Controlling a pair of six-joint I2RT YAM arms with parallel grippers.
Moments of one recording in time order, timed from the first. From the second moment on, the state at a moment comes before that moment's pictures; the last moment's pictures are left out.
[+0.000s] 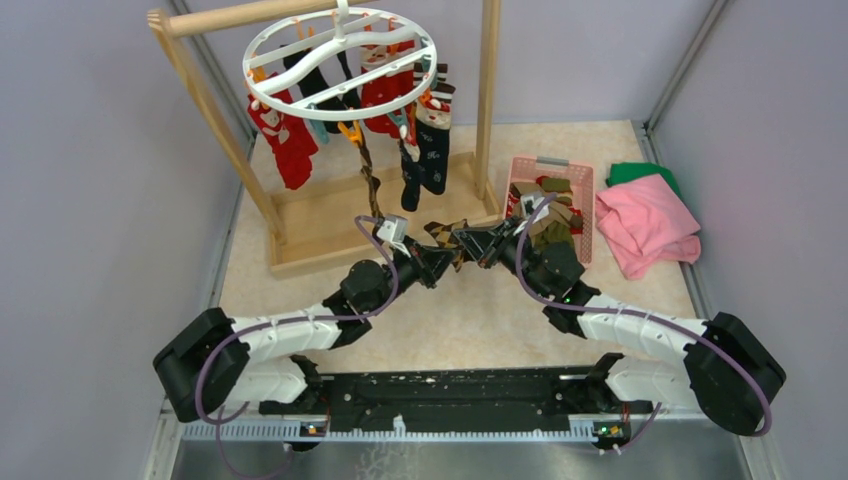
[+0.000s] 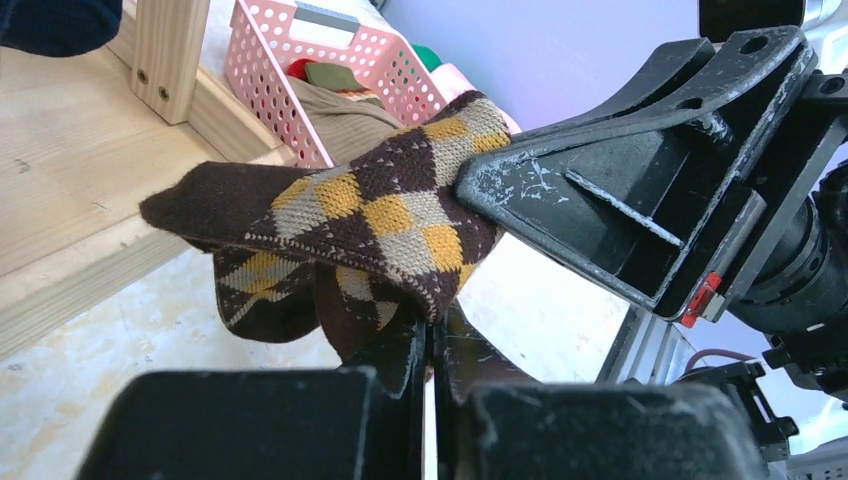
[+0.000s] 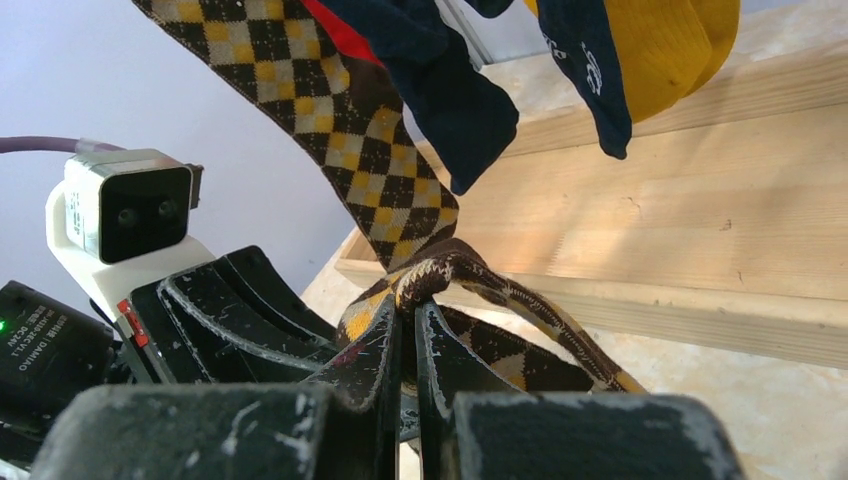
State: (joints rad) left arm -0.90 1.22 0.42 0.88 -0.07 -0.60; right arm 0.78 1.14 0.45 0.82 0.00 0.63
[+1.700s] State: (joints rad) left arm -0.52 0.87 0.39 0.57 0.53 -1.18; right arm 0.97 1.07 0.26 1.05 -0.28 -0.48
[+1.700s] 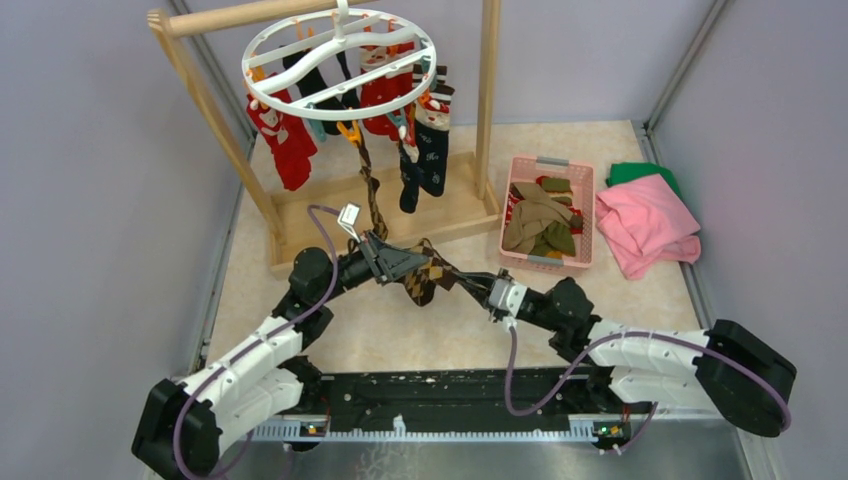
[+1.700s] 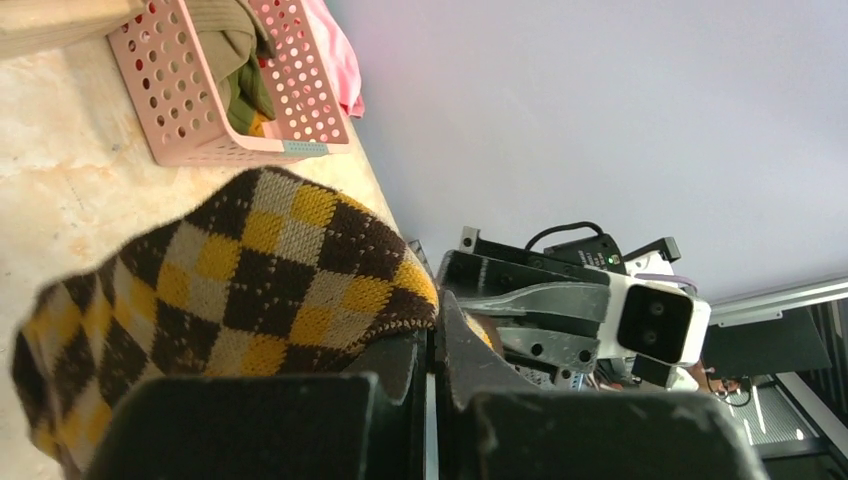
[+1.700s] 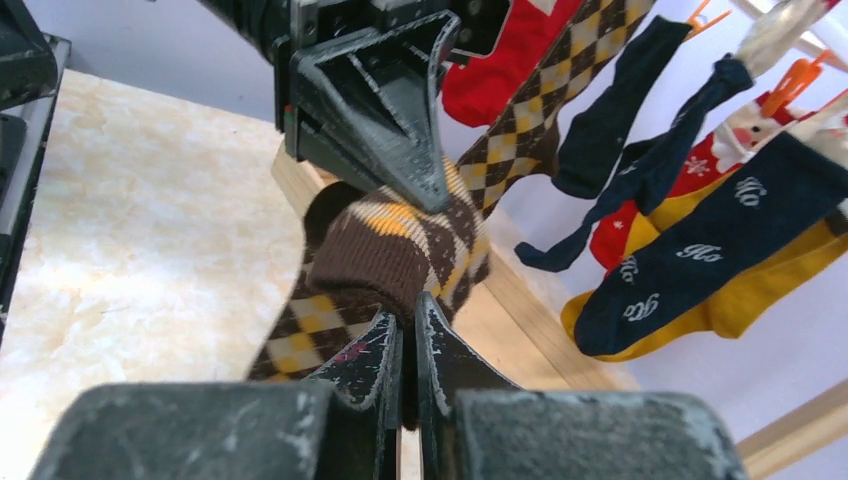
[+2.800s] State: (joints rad) left arm -0.51 0.61 0.01 1.04 0.67 -0.34; right arm 0.77 0.96 0.59 0.24 -0.49 -0.17
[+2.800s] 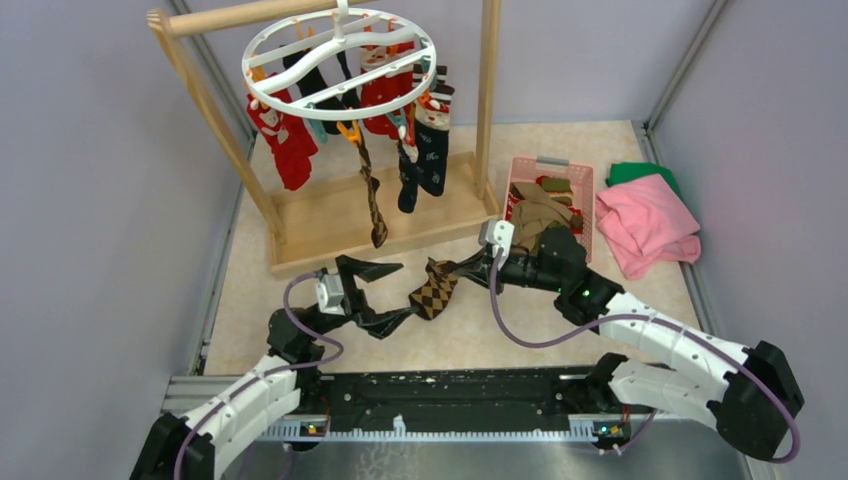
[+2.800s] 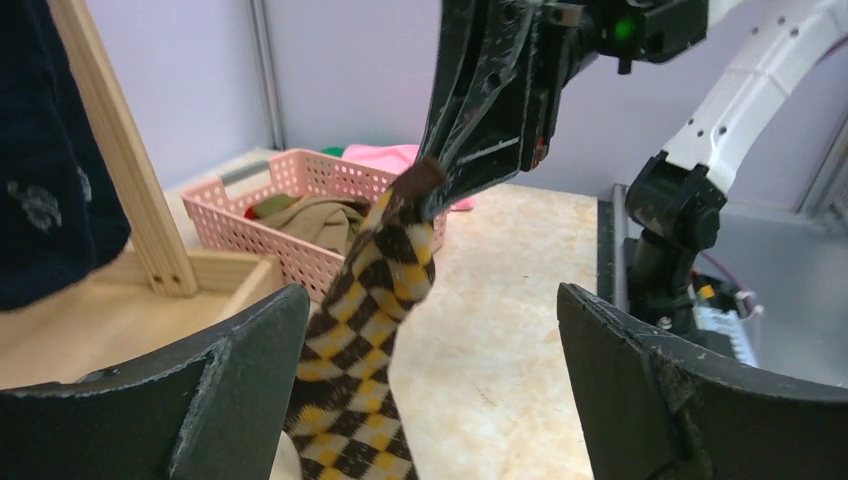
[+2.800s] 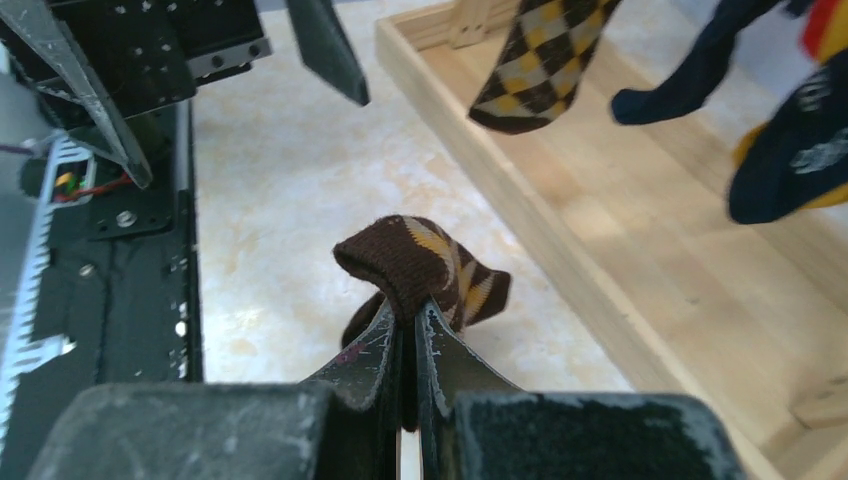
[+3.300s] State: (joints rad) left arm -0.59 0.92 0.17 1.10 0.77 -0.02; right arm 0.77 1.12 0.68 0.14 -0.64 -0.15
